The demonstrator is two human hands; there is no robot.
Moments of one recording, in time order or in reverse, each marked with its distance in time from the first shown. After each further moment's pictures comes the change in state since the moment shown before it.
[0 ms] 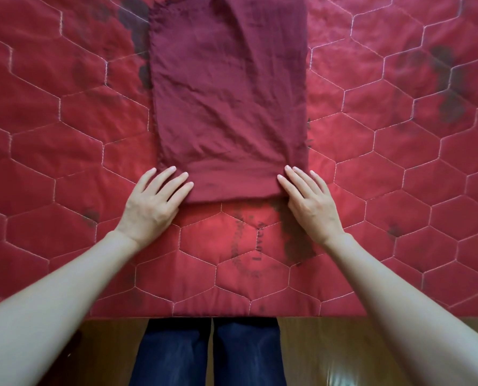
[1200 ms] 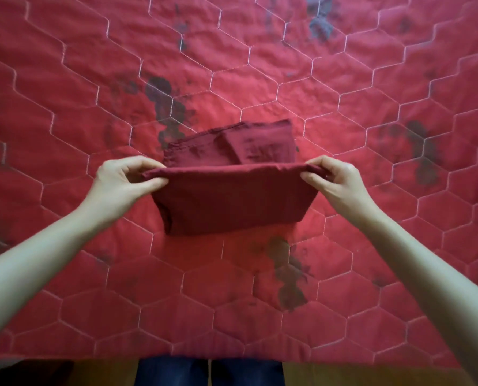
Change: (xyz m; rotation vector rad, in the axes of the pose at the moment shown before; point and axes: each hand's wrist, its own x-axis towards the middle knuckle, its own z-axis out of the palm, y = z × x) left_hand 0.098 -0.083 -0.114 -1.089 -0.061 -0.831; right_hand 0.142 0.052 -0.119 0.862 -0.199 0.557
